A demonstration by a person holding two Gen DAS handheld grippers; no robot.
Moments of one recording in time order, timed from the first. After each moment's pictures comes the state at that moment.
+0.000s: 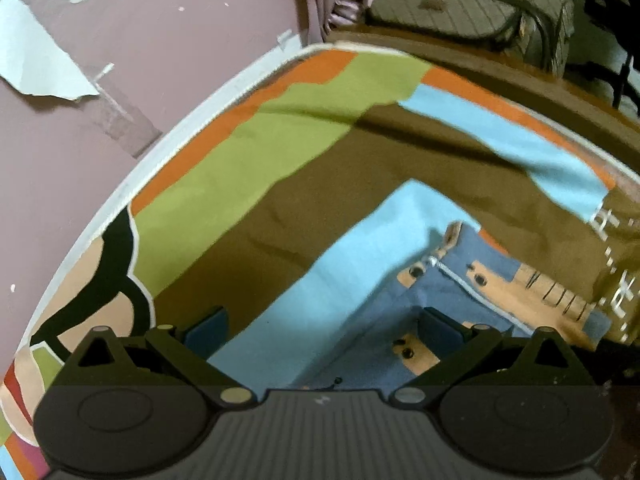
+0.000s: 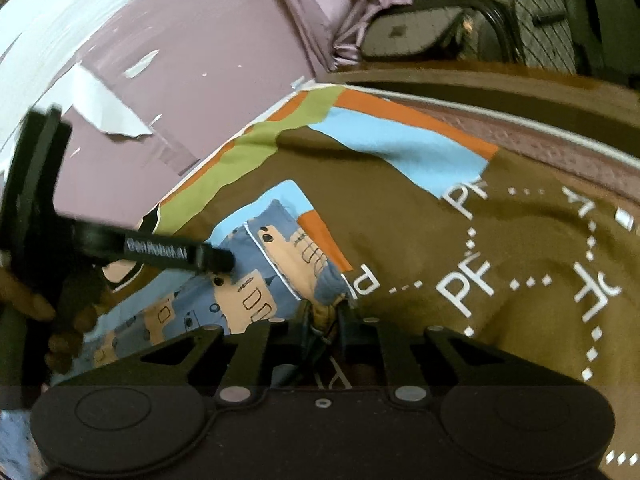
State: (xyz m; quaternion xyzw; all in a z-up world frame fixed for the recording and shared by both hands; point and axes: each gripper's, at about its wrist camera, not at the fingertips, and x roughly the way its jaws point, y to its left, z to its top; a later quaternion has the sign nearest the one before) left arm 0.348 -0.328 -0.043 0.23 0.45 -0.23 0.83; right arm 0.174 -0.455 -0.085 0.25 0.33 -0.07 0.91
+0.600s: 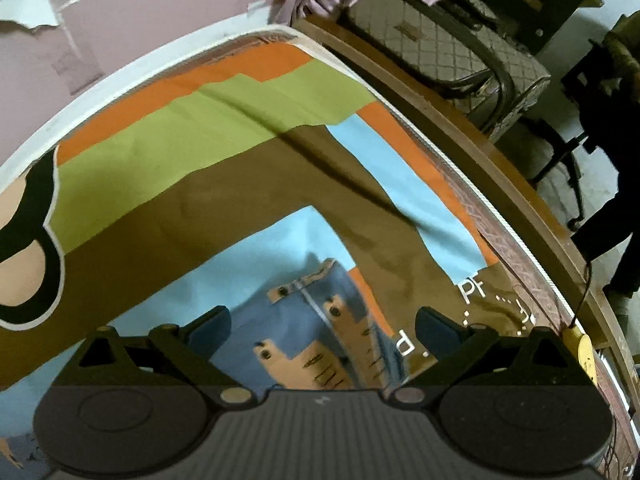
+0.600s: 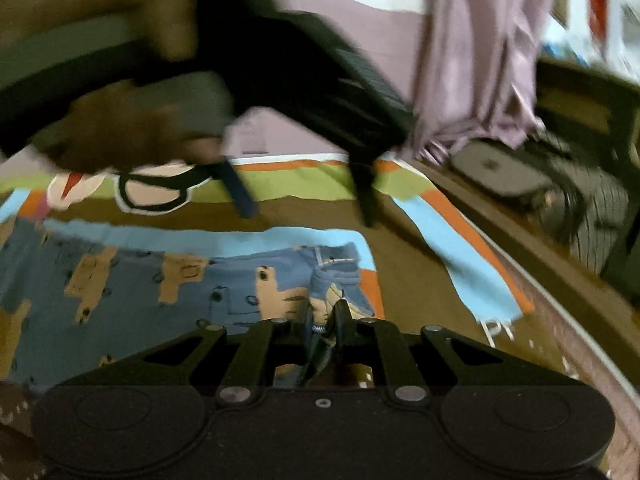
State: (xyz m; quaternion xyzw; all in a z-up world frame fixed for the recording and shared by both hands) left arm 0.374 -0.346 -0.006 0.06 0.57 -0.30 0.76; right arm 0.173 -0.375 -0.066 -0.04 0.27 -0.03 0.96
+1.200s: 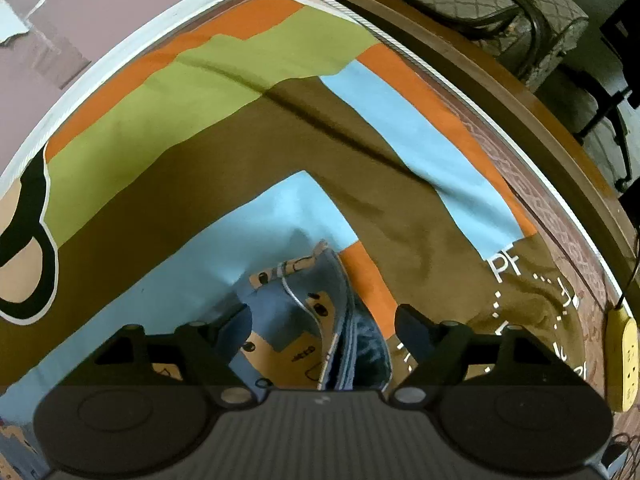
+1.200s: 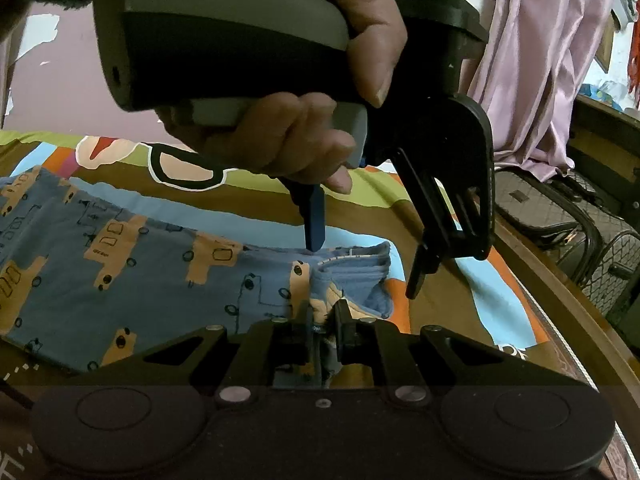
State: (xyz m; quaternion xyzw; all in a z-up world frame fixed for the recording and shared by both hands) left arm 0.365 -0.390 -0.030 0.13 0.61 -0.24 0.74; right arm 0.173 -0.352 -0.070 -0.10 0.27 0.00 0.96
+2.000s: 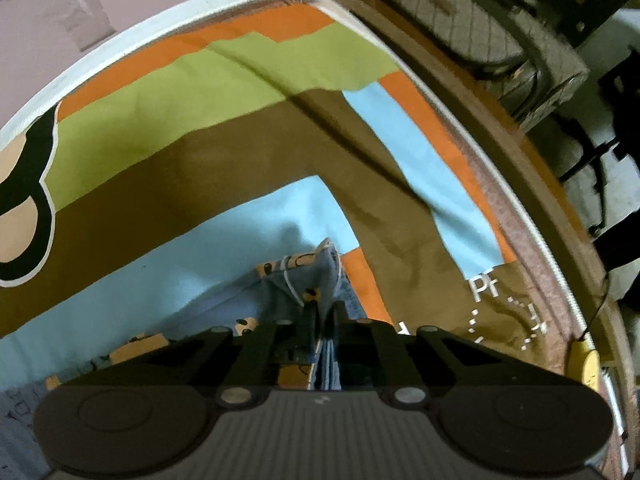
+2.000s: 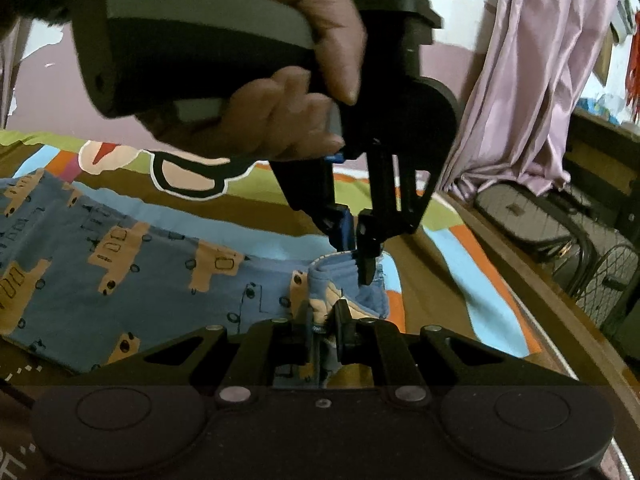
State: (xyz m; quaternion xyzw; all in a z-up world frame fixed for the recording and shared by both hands) left arm 0.368 -0.355 -0.021 0.04 0.61 -0.25 0.75; right arm 0.165 -0.348 -0.063 -0.12 0.25 0.00 0.96
